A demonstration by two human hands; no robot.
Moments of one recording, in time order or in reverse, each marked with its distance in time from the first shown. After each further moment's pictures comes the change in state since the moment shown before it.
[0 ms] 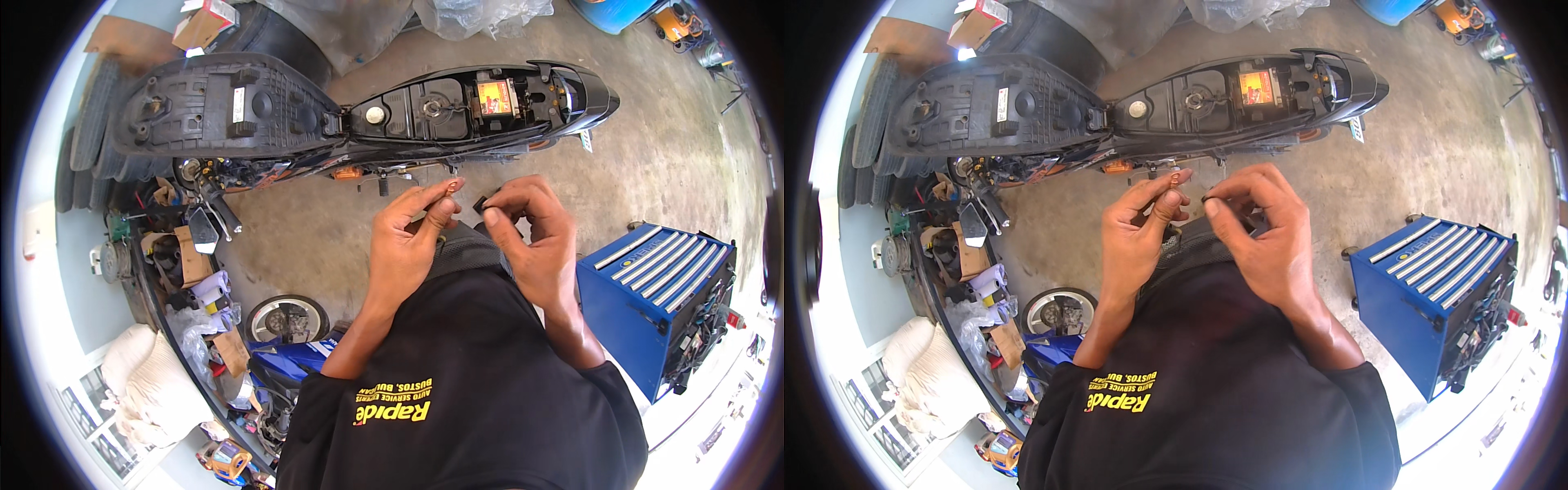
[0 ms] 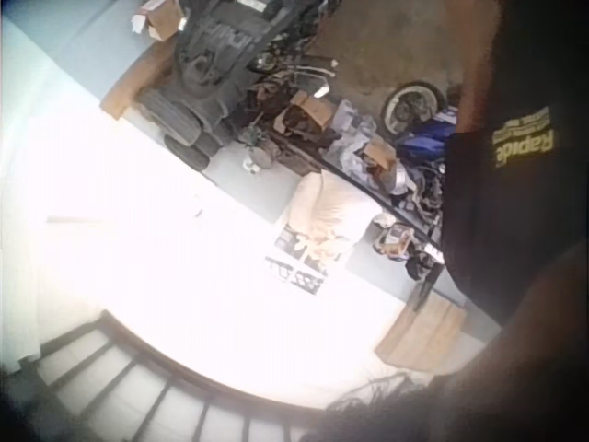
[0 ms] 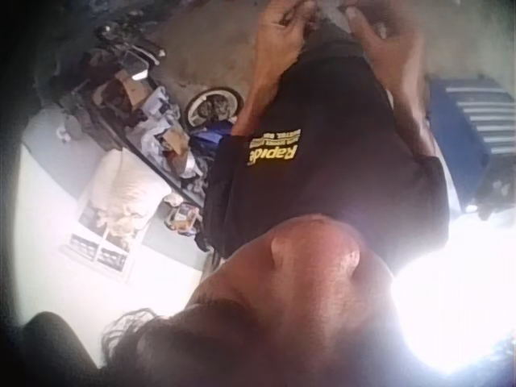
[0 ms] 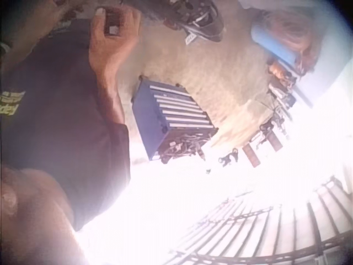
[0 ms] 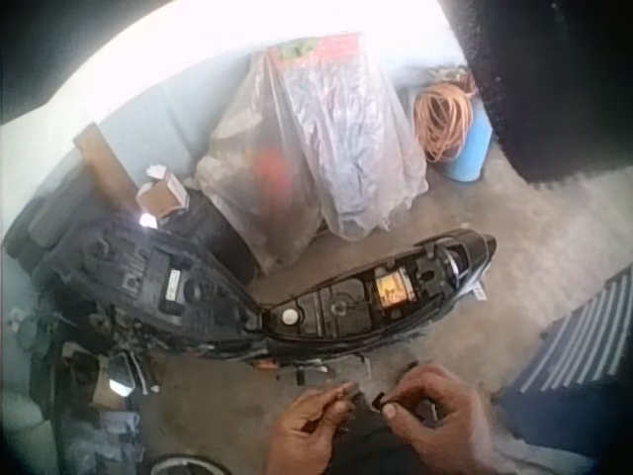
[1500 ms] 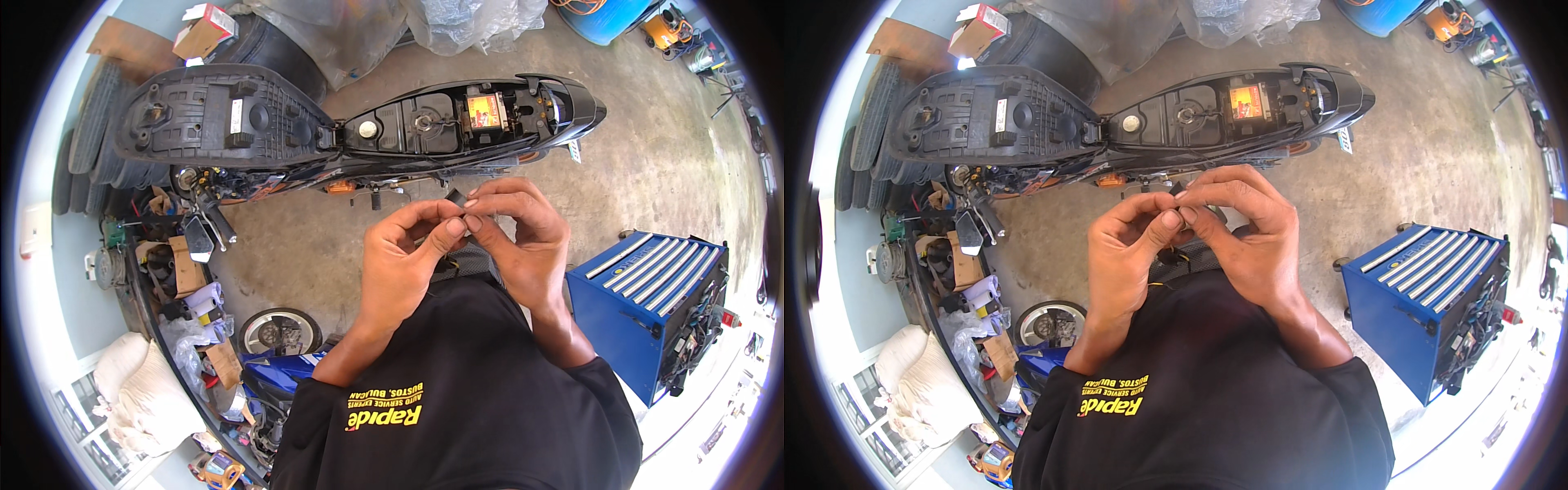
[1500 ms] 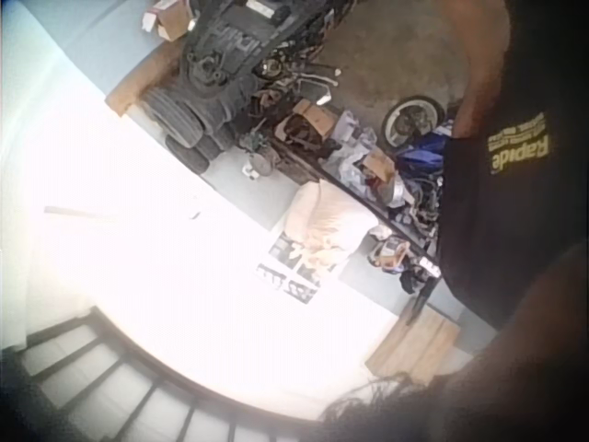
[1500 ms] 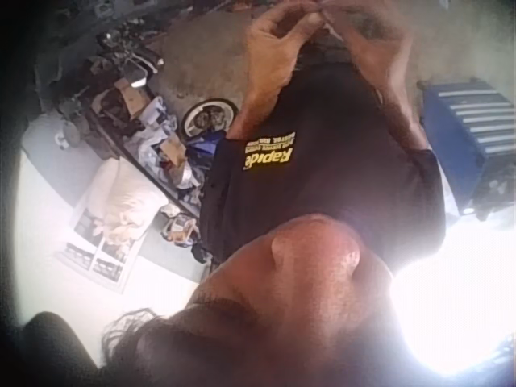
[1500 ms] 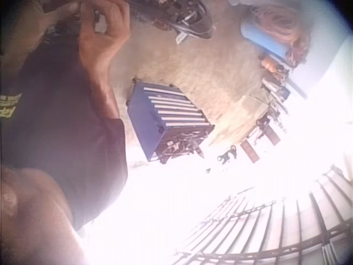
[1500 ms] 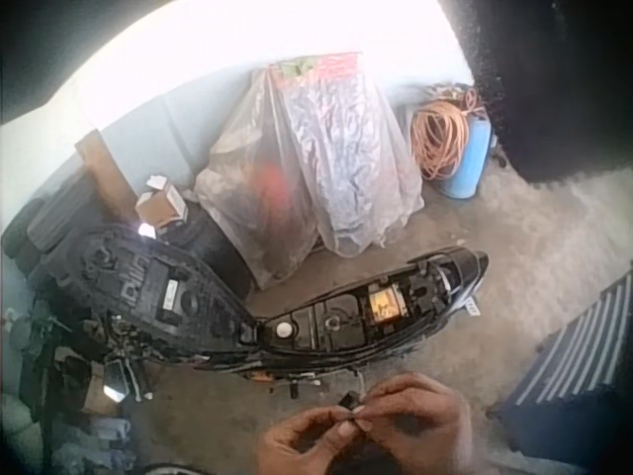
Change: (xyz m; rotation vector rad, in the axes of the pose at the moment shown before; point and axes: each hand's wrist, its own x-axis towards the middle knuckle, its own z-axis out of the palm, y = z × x) left_hand -0.016 0.035 0.018 -0.360 0.026 -0.096; right_hand 0.011 -0.011 0.002 0.070 -0.012 -0.248
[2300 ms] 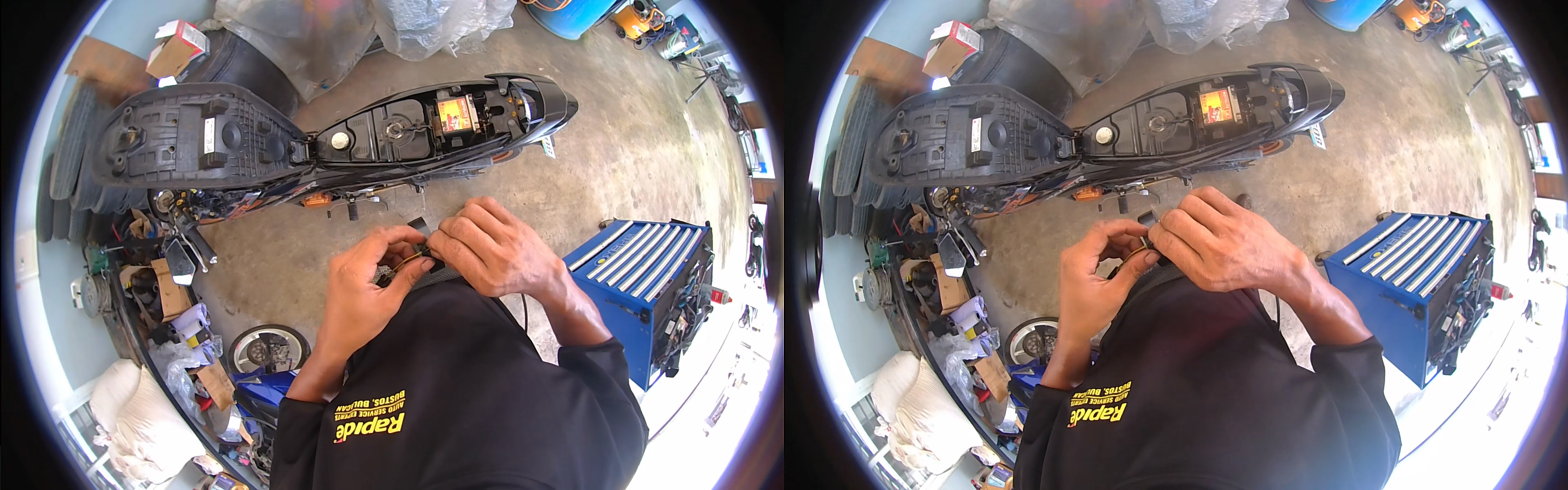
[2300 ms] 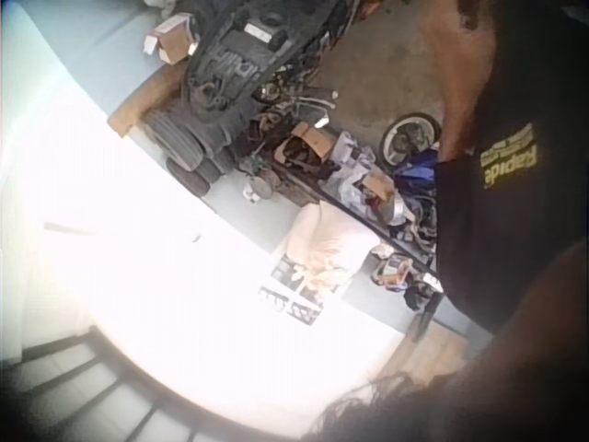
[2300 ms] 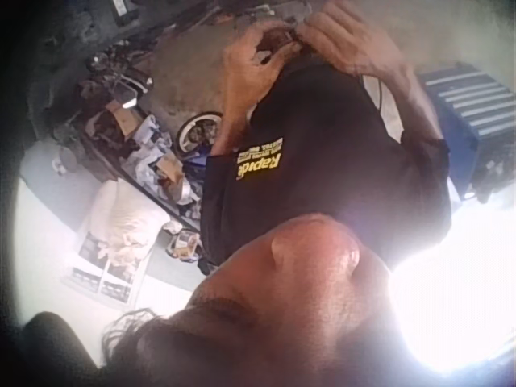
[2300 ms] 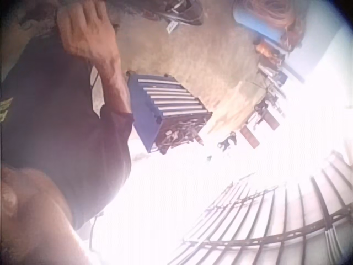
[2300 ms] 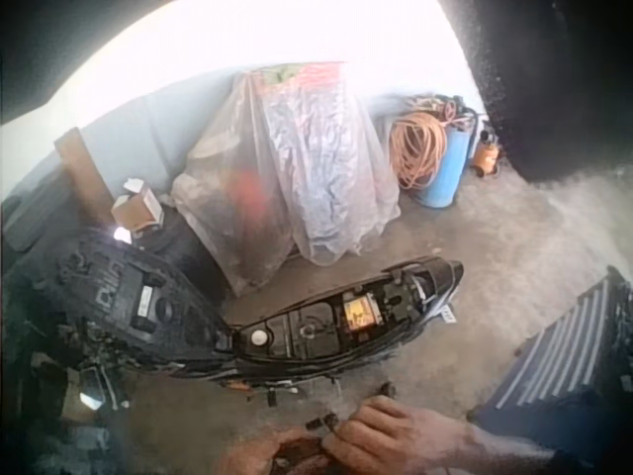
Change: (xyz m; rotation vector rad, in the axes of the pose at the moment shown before) left_hand -0.009 0.020 -0.020 0.714 -0.100 0.203; right_hand 0.017 0.008 -0.029 -0.758 -0.493 -0.731
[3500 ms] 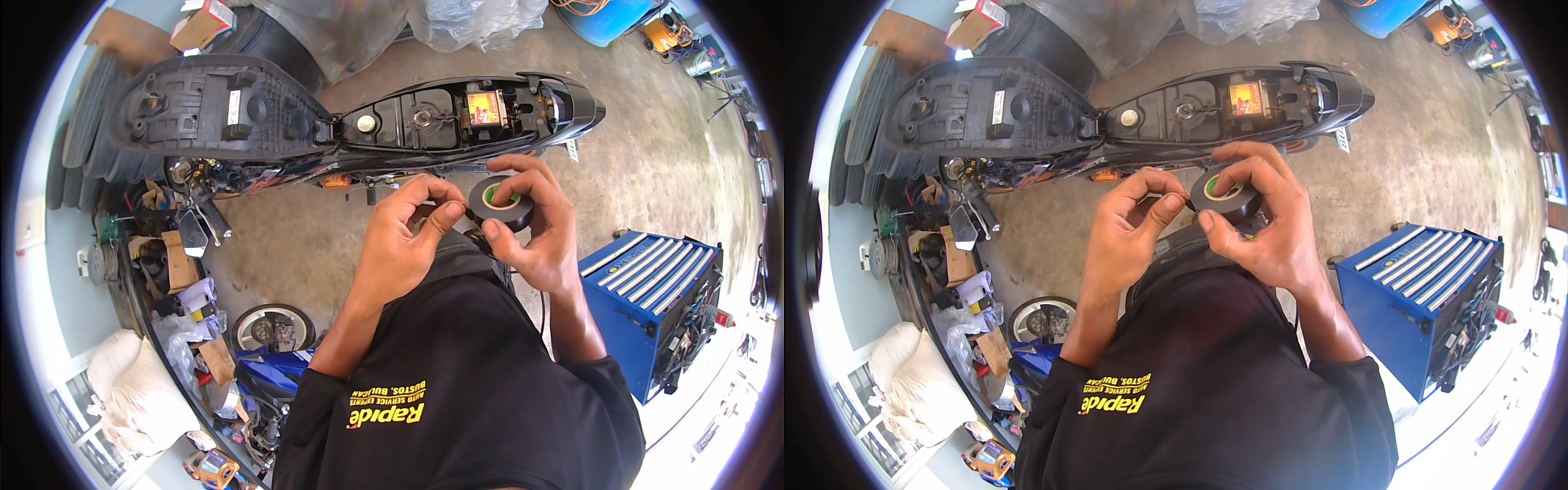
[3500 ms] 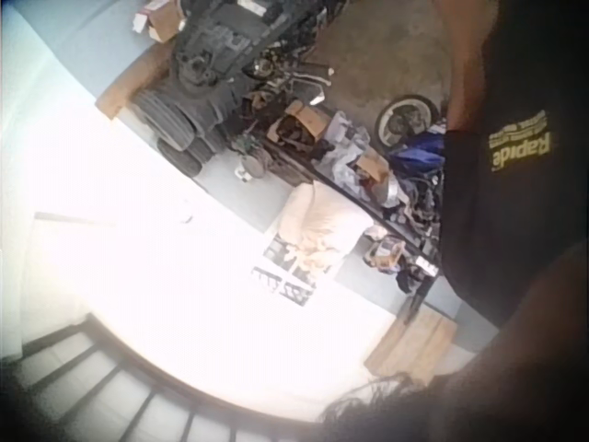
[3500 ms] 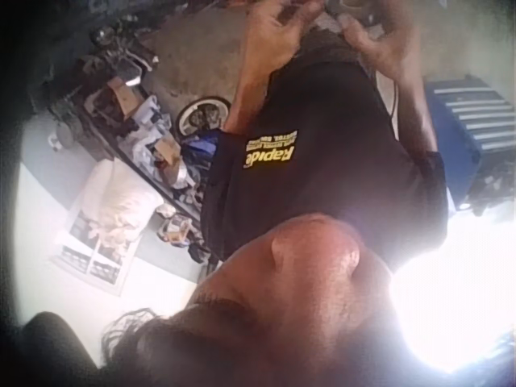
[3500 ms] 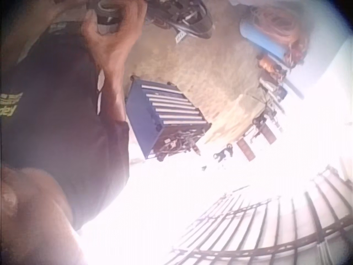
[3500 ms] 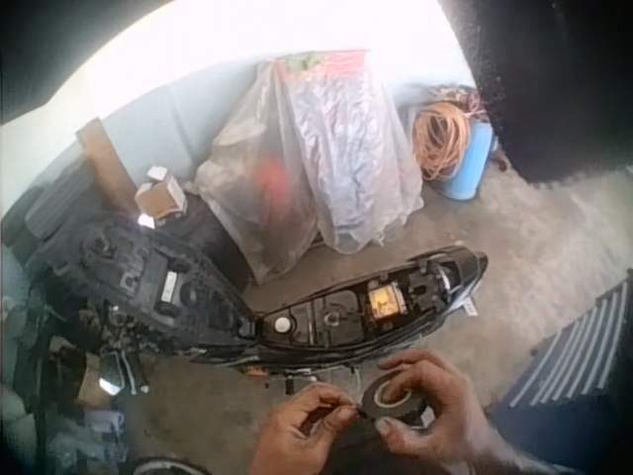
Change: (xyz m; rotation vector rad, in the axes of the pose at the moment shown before) left_hand 0.031 -0.021 0.007 -0.330 -0.025 0.001; right_hand -0.003 -0.010 0.004 0.719 0.277 0.751
